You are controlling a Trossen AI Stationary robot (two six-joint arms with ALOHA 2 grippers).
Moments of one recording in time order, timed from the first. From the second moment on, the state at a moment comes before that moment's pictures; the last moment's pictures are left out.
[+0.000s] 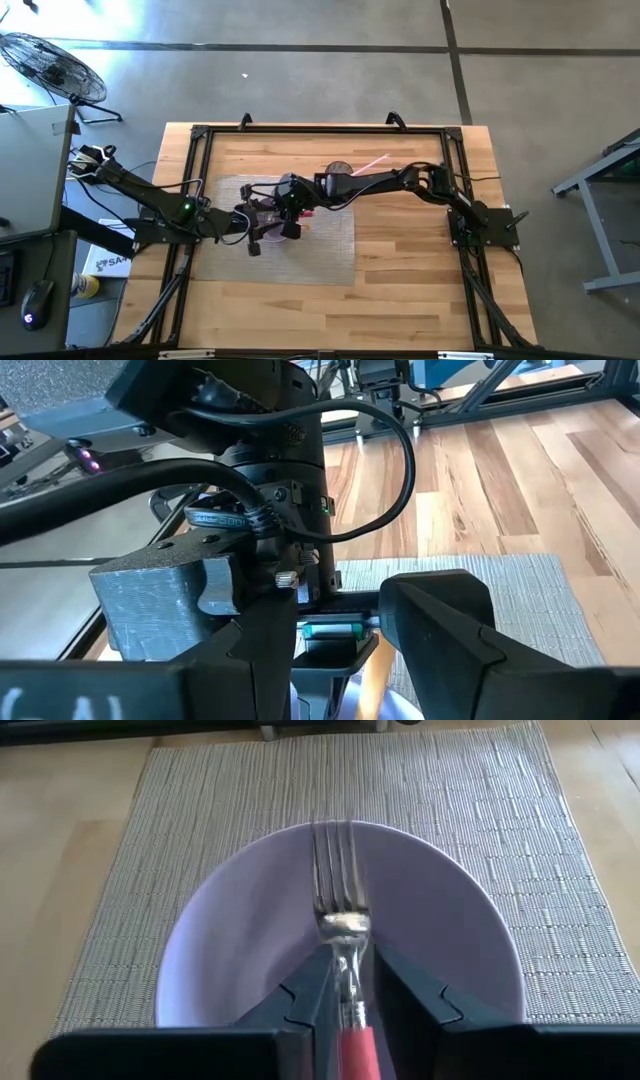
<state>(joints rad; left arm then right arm) -0.42 0.97 0.58 0.05 -0.66 0.02 -0.05 2.24 1.82 -0.29 -0.09 0.04</state>
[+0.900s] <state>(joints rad) -0.42 0.97 0.58 0.05 -0.66 0.02 -0.04 1.98 1.82 -0.67 0.07 0.00</state>
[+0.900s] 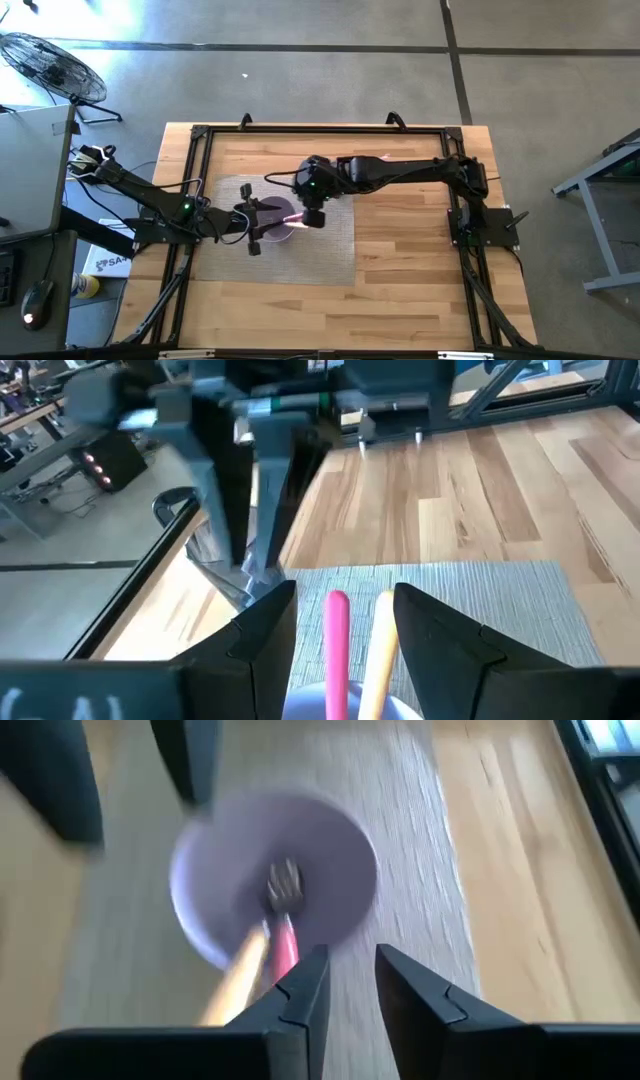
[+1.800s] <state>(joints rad) -0.42 0.97 0.58 0.05 -0.66 0.02 0.10 1.85 1.67 -0.82 0.19 0.09</state>
